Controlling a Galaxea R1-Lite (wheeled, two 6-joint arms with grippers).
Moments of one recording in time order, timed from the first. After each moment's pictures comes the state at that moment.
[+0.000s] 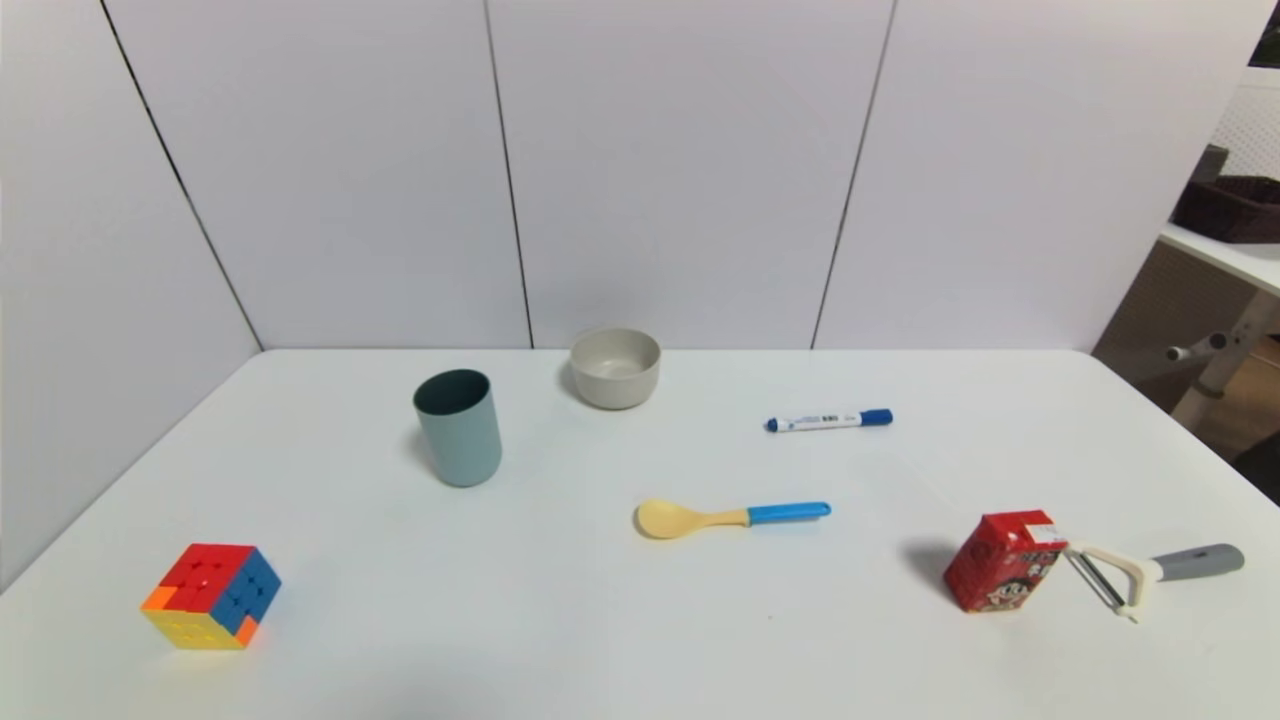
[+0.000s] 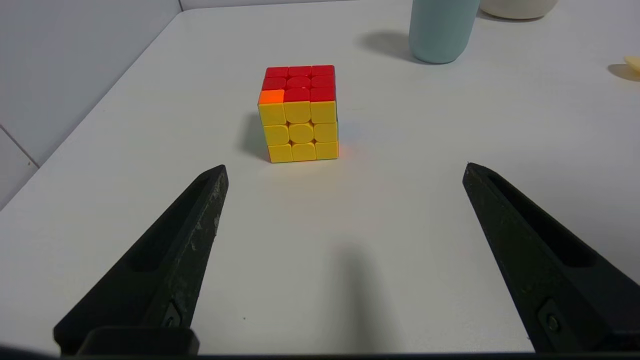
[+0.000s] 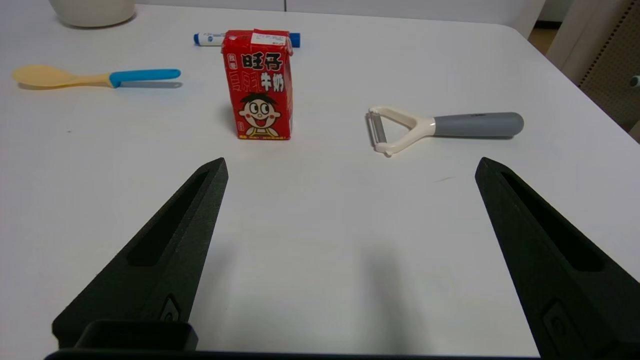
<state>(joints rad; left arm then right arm) 0.00 0.00 0.00 0.00 0.00 0.02 0.00 0.00 0.00 0.01 0.03 -0.05</state>
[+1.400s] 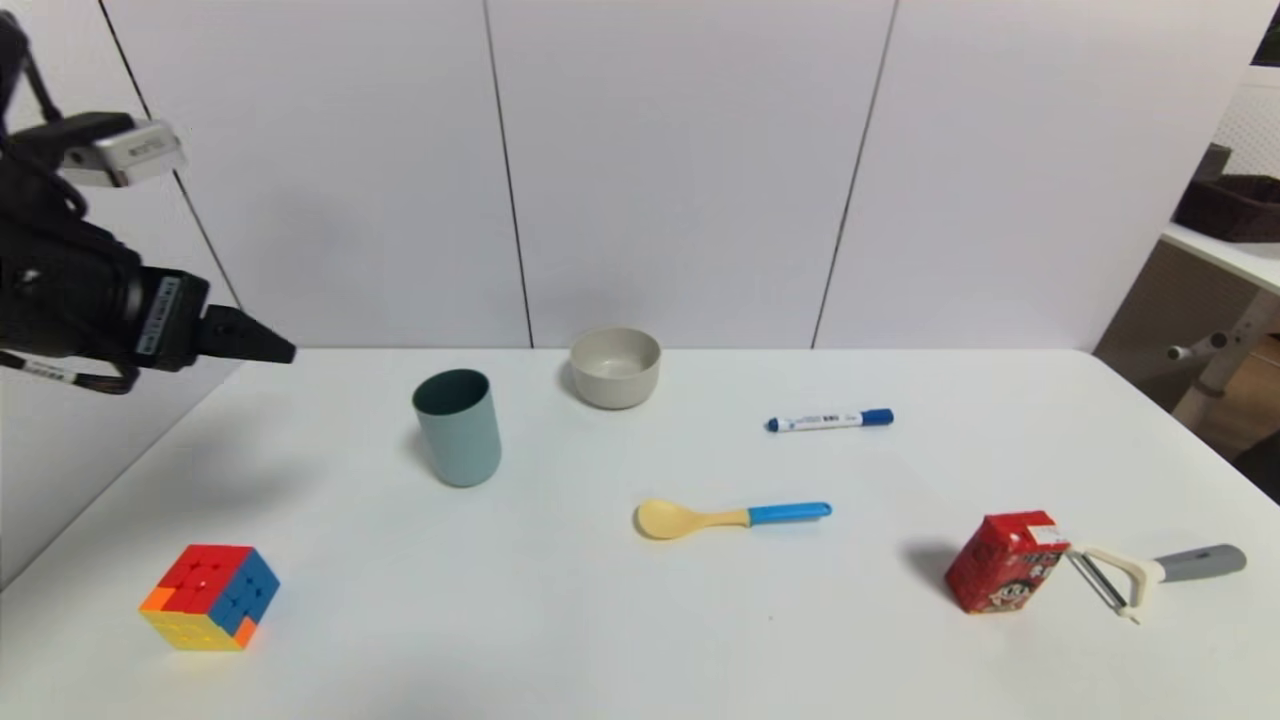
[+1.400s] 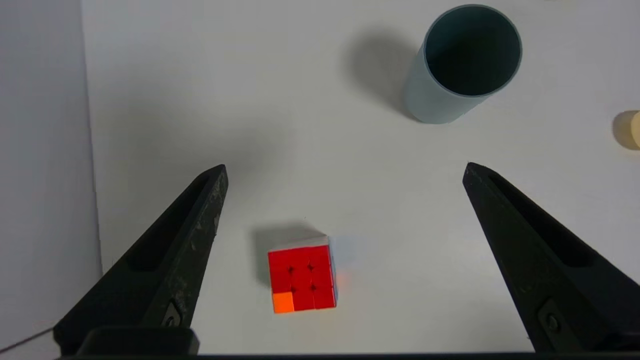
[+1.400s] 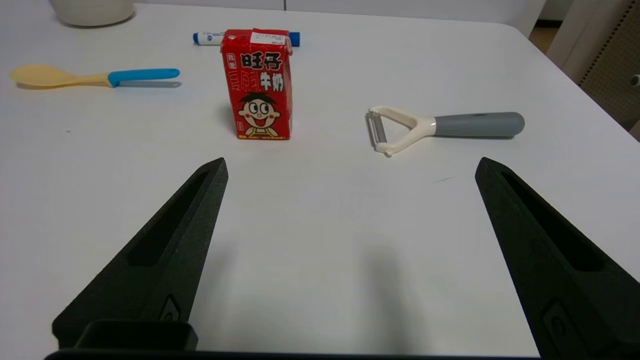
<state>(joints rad) -0.08 1.48 -1.52 0.74 -0.01 0.08 0.00 0.00 0.00 0.01 0.03 -0.05</state>
